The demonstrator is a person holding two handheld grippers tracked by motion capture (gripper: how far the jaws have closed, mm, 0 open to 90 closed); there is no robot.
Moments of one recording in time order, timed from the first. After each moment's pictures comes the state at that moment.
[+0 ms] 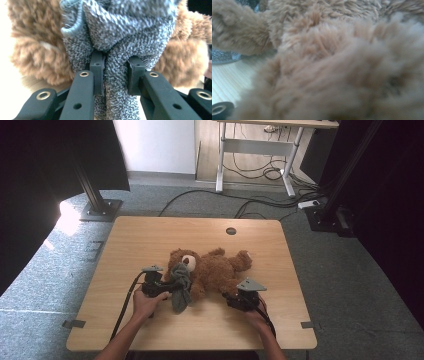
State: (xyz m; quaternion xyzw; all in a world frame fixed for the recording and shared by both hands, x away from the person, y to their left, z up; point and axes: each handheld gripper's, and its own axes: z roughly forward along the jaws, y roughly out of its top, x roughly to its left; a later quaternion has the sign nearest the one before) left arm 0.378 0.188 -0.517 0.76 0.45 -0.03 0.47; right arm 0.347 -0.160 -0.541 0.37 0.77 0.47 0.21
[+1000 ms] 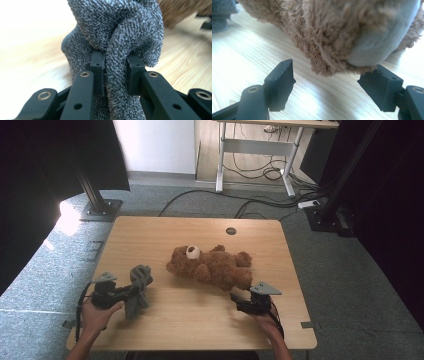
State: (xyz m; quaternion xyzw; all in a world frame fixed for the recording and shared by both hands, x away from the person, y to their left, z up) left arm 0.314 0.307 -0.480 0.77 0.49 0.09 0.41; right arm 0.333 -0.192 -0.536 0.40 0.75 0.49 0.20
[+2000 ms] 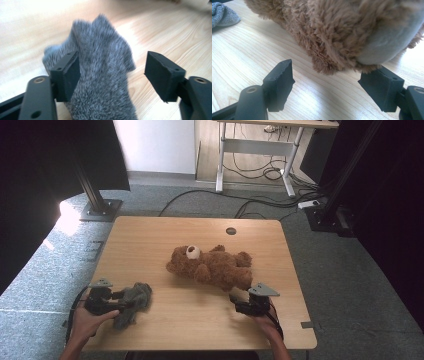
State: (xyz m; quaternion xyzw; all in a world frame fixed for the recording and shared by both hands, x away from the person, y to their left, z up) left arm 0.307 0.320 -0.488 0.79 0.46 0.07 0.39; right arm 0.329 -0.188 -0.537 0.39 0.76 0.48 0.21
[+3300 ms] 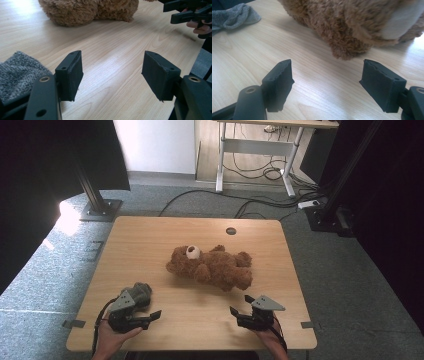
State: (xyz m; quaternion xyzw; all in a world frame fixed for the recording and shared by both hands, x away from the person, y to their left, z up) left arm 0.262 0.242 -0.489 0.79 0.37 0.11 0.47; right arm 0.284 -0.191 -0.531 0.39 0.75 0.49 0.20
